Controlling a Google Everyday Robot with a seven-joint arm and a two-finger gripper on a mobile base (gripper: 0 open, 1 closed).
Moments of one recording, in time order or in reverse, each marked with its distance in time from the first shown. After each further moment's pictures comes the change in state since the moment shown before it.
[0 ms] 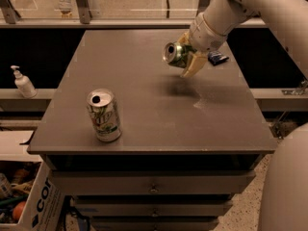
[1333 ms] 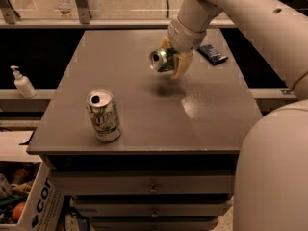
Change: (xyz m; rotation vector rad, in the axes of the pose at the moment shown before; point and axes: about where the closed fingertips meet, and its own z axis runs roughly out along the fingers) arm -0.032 -0.010 0.028 -0.119 0.104 -0.249
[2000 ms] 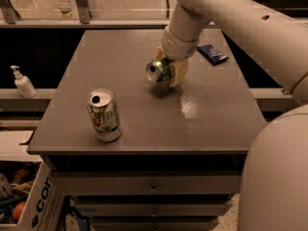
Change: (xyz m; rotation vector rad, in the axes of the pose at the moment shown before) arm -0.006 0.011 0.021 -0.039 0.068 -0.081
